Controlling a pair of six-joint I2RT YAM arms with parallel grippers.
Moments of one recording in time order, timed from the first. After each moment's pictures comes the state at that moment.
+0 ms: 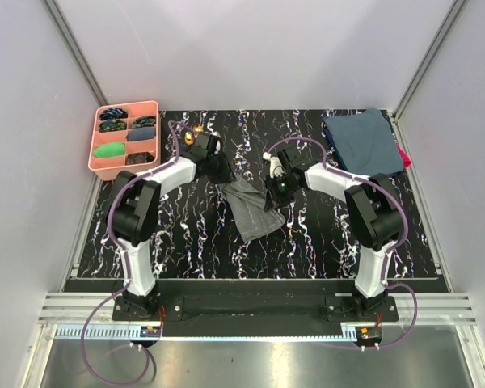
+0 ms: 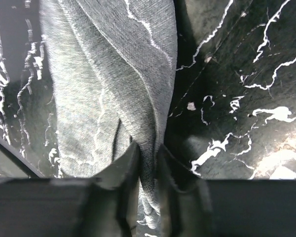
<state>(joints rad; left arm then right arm) -0.39 1.97 1.33 -0.27 0.21 -0.64 0.49 1.93 1.27 -0.47 -0.43 0.17</state>
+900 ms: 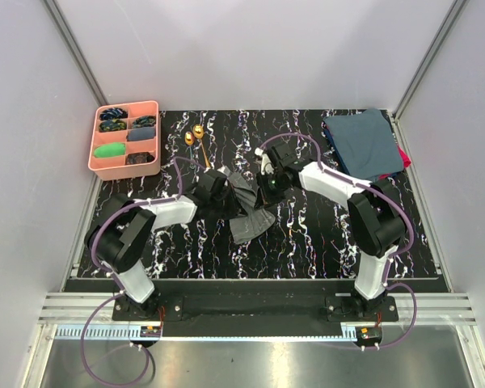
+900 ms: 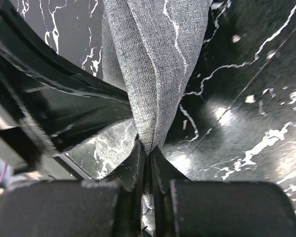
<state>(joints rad) -0.58 1.69 0.85 0.03 0.26 -0.85 0.58 1.87 1.34 -0.53 -0.41 0.31</state>
